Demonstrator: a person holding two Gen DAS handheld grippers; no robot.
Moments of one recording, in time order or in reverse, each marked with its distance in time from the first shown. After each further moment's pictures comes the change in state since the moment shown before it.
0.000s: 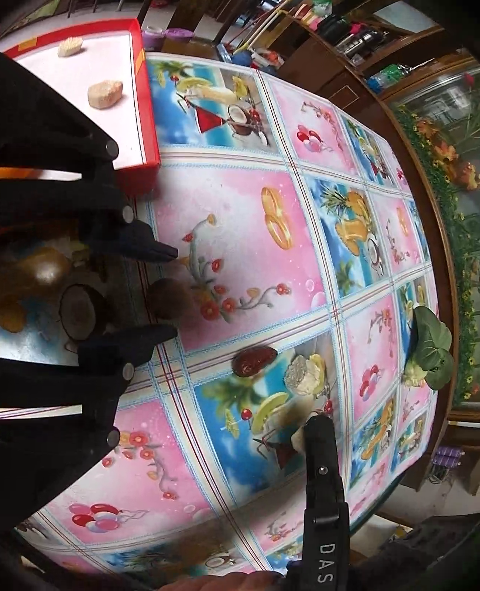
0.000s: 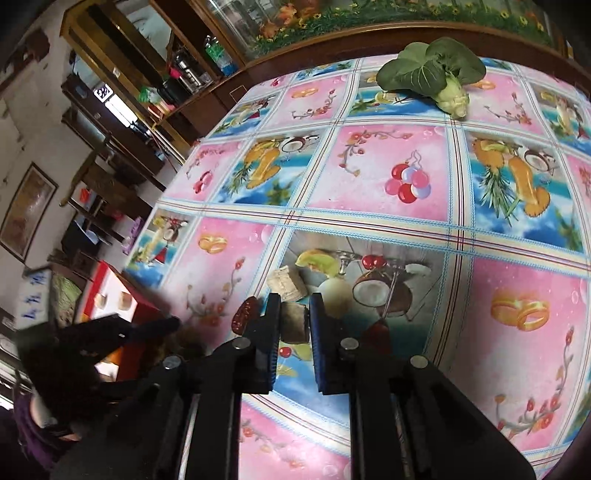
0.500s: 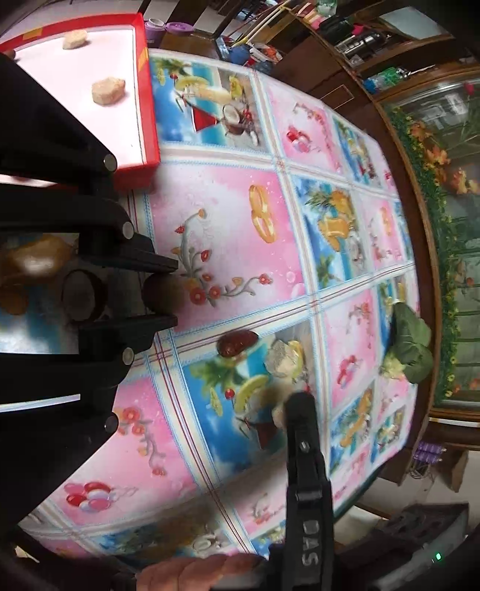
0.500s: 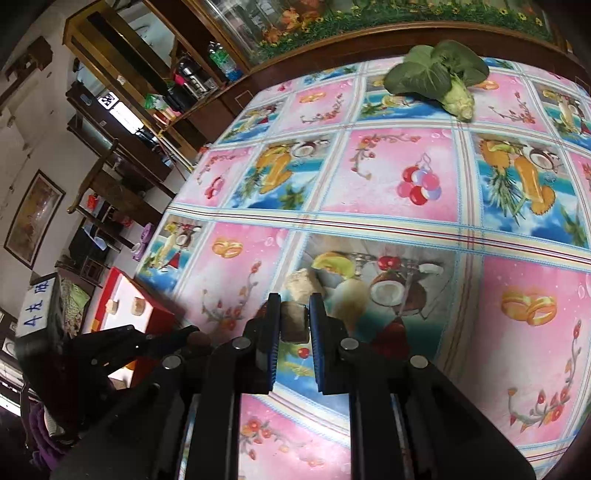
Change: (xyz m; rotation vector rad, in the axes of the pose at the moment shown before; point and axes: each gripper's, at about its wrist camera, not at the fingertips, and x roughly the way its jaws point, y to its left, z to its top) left arm -0.023 -0.003 -0.004 -0.027 -0.076 -0.025; right arm -0.004 0.012 -0.002 0.005 -0.023 0.041
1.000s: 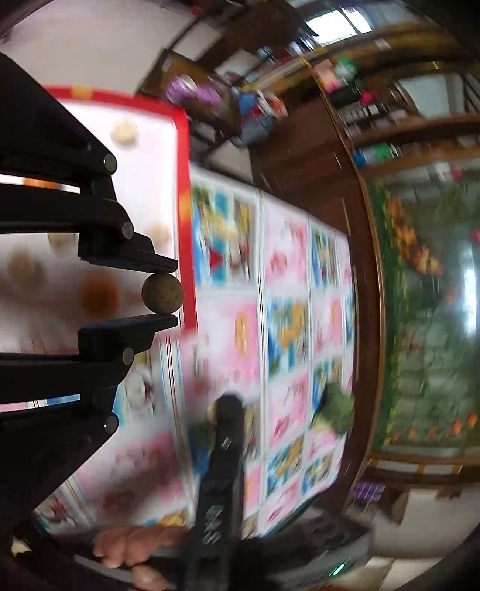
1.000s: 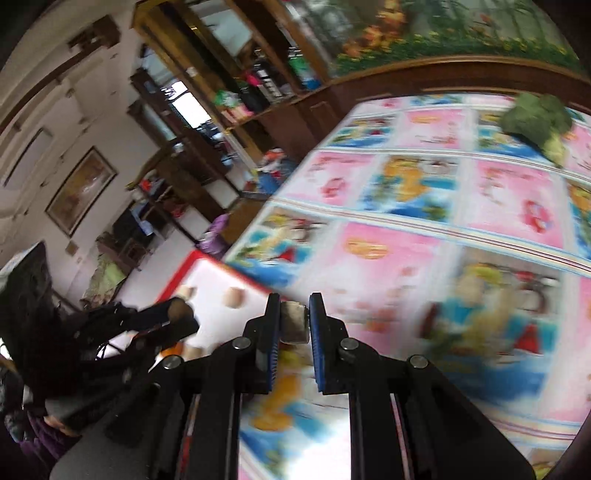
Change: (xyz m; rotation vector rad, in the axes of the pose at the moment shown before) left arm -0.104 0.093 -0.047 -0.181 -0.171 0.148; right arm 0.009 0.120 -0.026 -0.161 -0.060 0.200
